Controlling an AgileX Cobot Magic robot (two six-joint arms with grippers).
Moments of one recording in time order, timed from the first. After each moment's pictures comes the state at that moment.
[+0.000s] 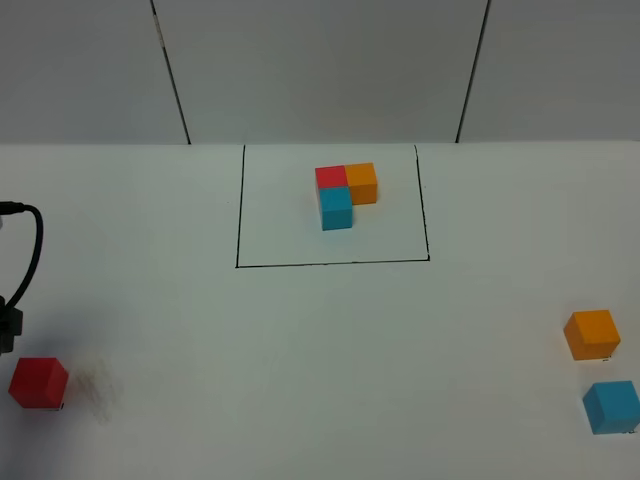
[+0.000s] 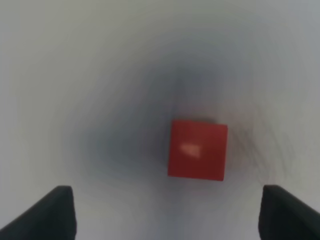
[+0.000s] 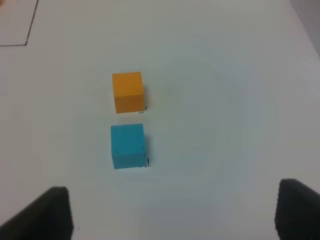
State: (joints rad) left arm 0.09 1.29 -0.75 0.06 0.60 -0.04; right arm -0.11 0.05 -0.50 0.02 1.07 -0.05
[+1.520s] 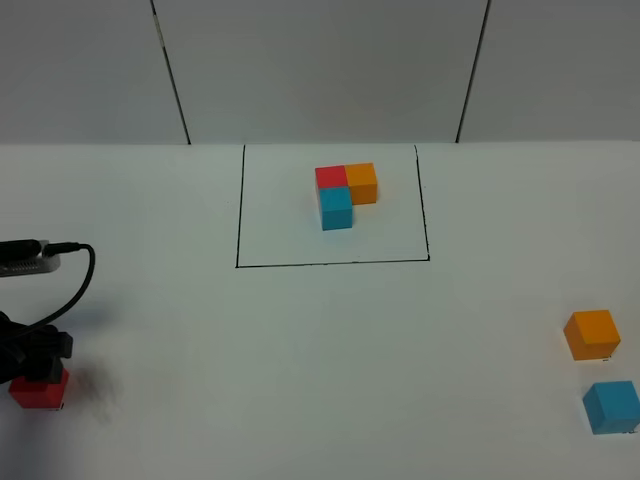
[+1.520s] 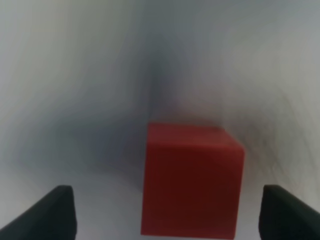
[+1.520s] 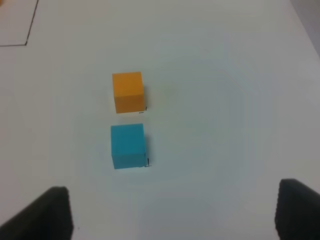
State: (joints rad) left arm 0.09 1.63 -0.75 -0.02 0.45 0.01; right arm -0.11 0.05 -0.50 0.02 1.07 -0.05
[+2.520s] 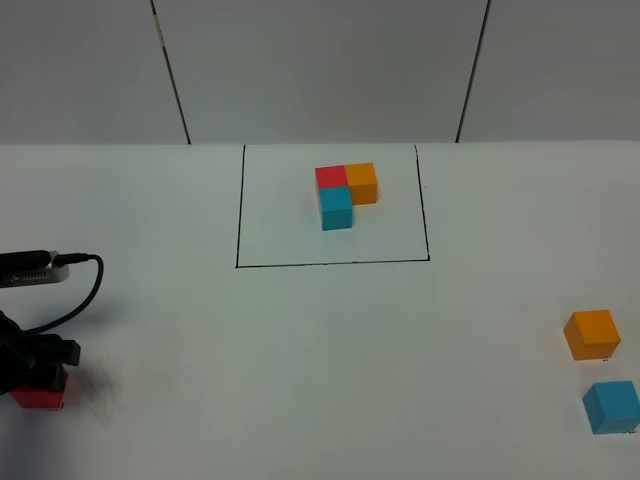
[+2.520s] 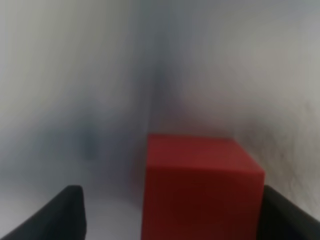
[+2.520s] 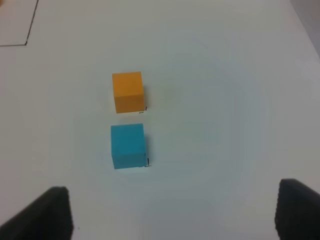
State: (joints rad) left arm 0.09 1.71 -0.75 -0.02 0.41 0.01; right arm -0.11 0.05 -0.50 0.02 1.07 -0.05
